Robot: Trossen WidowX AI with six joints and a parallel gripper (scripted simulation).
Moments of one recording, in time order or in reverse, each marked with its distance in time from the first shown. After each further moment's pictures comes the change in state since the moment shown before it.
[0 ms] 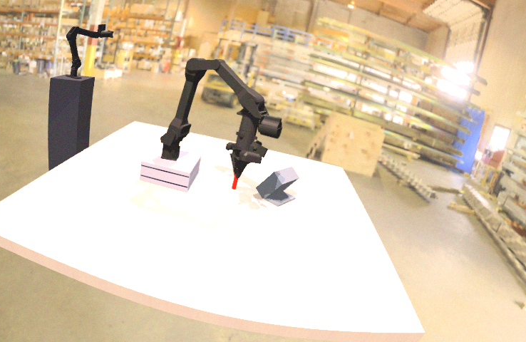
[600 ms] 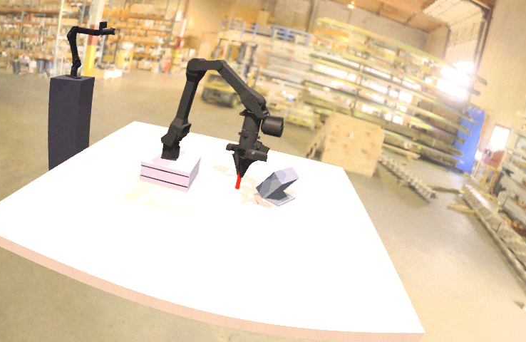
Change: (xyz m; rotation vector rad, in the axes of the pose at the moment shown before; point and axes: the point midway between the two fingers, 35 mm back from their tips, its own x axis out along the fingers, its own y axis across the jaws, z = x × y) arm -0.001 0.011 0.015 -0.132 0.013 -0.063
